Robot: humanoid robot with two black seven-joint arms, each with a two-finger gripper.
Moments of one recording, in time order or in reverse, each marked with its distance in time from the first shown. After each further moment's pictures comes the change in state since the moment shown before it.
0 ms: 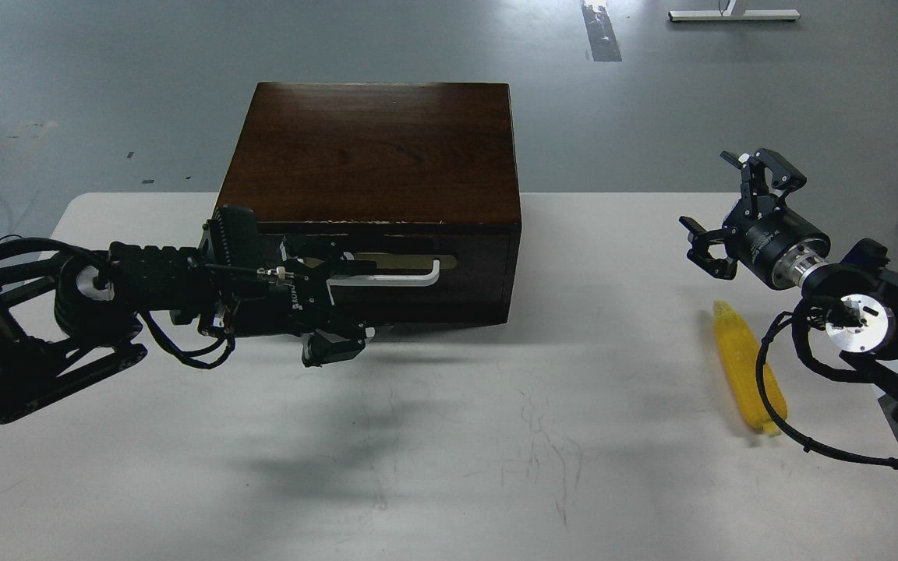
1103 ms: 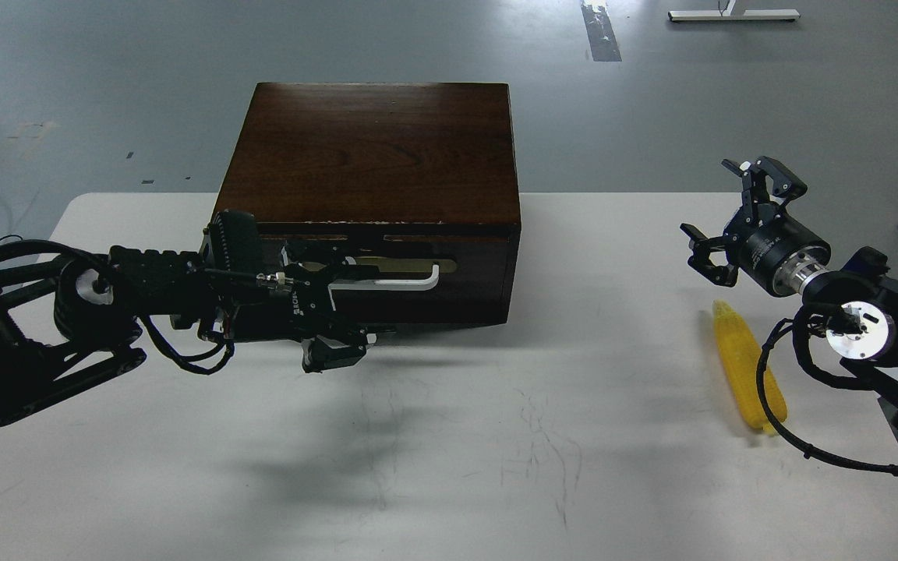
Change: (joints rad) left arm -0.014 0.013 0.033 -0.030 0.000 -0.001 0.000; right arm -0.020 0.000 0.009 0.001 0.000 0.000 0.000
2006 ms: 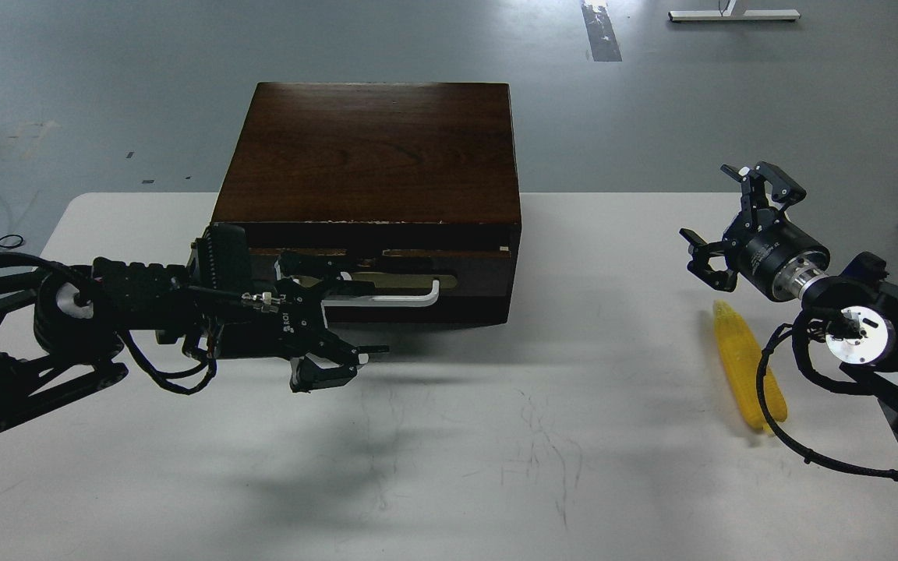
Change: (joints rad) left arm 0.016 0.076 0.001 -0.100 0.000 0.001 0.000; right arm -0.015 -0.002 0.002 0.007 0.001 0.002 0.000
